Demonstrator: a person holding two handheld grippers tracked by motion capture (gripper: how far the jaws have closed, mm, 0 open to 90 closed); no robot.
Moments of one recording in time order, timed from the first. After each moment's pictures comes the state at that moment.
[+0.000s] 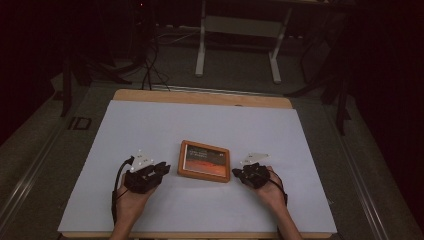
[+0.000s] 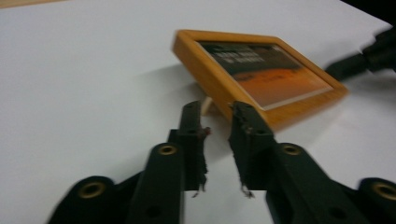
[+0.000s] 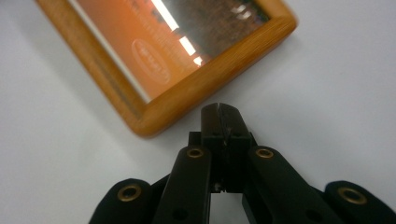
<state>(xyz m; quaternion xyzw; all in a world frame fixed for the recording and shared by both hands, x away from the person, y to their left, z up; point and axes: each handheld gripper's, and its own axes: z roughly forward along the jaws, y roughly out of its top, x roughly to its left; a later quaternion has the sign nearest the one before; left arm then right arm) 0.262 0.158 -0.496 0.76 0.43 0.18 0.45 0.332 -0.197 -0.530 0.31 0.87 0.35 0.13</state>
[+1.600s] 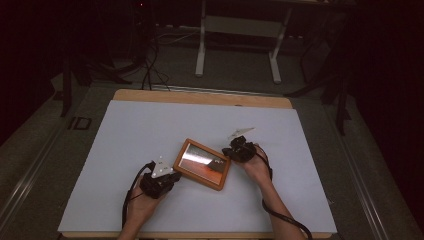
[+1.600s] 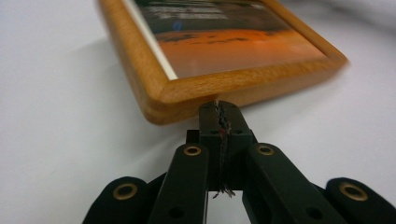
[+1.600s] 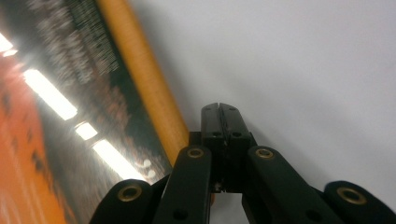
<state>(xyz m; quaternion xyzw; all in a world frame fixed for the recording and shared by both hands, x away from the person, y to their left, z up) 0.272 0.132 -0.519 0.81 0.38 0.16 0.40 0.403 -0.159 -0.518 0.33 0.87 0.34 0.10</state>
